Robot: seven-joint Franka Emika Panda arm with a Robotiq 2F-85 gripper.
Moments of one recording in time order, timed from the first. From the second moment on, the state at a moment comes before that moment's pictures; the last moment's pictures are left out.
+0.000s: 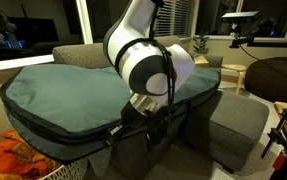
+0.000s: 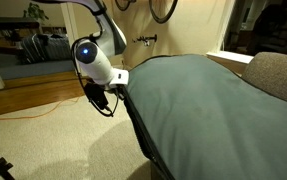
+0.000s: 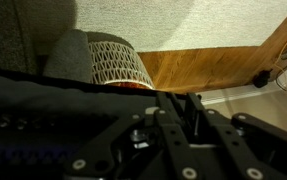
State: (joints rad) arm 0.34 0.78 0.03 -1.80 2.33 3.00 -1.96
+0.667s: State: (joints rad) arm 0.32 0.79 0.04 -1.79 2.32 2.99 -1.96
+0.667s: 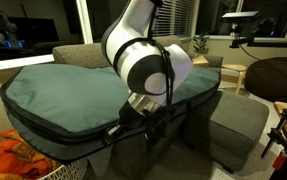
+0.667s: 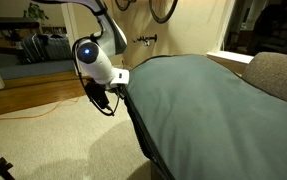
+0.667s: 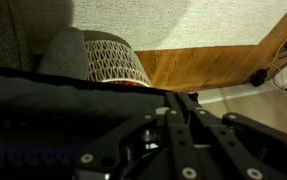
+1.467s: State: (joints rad) arm 0.31 0.79 0.04 -1.79 2.34 2.99 -1.95
